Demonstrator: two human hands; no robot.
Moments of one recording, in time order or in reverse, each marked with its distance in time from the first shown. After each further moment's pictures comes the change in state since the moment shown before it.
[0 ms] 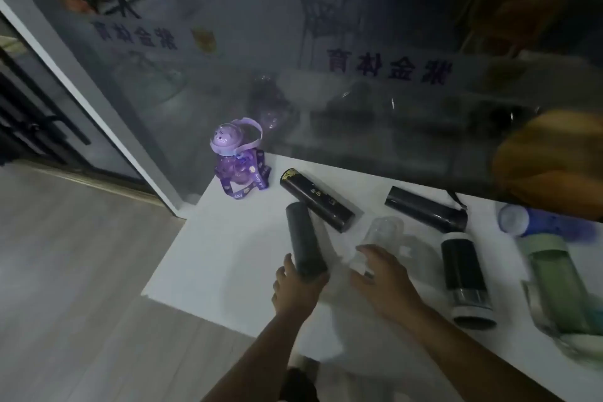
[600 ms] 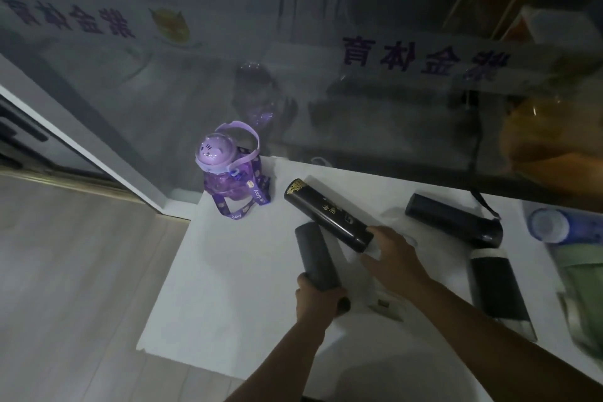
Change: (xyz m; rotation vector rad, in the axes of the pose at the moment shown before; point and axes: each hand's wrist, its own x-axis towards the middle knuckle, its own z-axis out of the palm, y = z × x) left_hand 0.098 0.009 -0.003 -0.367 -0.231 -0.271; right_hand 0.128 -0.016 0.014 -0.078 0.010 0.151
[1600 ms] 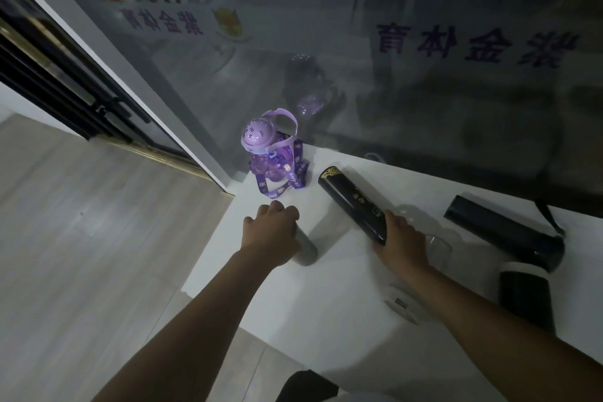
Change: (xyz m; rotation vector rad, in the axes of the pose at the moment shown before) left_hand -0.072 0.100 -0.102 1.190 0.369 0.429; right_hand 0.047 0.022 0.035 -0.234 -0.013 -0.133
